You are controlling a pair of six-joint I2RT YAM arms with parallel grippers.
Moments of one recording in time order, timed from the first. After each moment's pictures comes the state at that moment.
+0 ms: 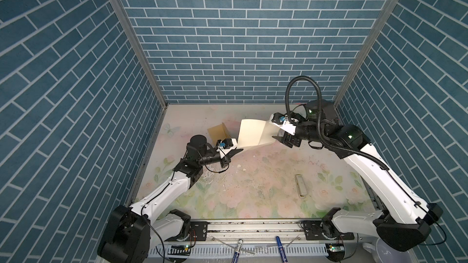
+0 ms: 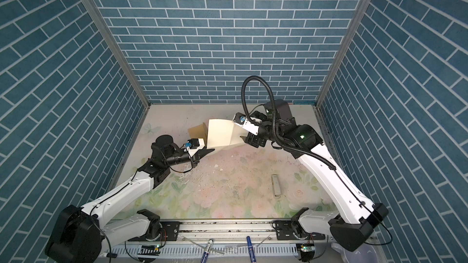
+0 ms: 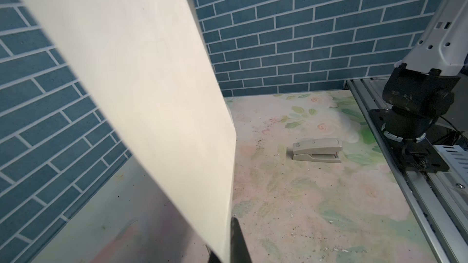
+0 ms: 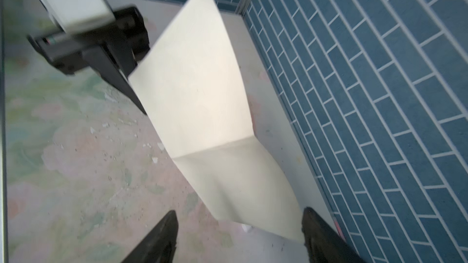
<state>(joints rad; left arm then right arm) -0.41 1.11 0.58 0.32 0.81 0.36 0.67 1.23 1.55 -0.85 -0.23 -0.67</state>
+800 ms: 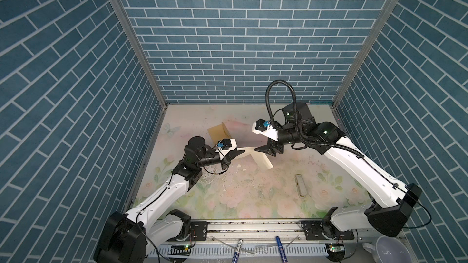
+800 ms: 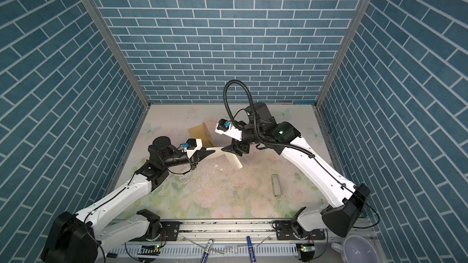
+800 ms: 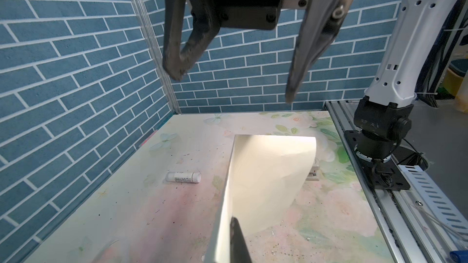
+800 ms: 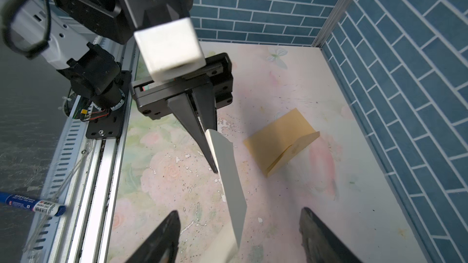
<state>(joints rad) -0.44 1.06 0.59 0.33 0.86 0.28 0.79 1.40 1.54 -0.83 -0.49 -0.62</state>
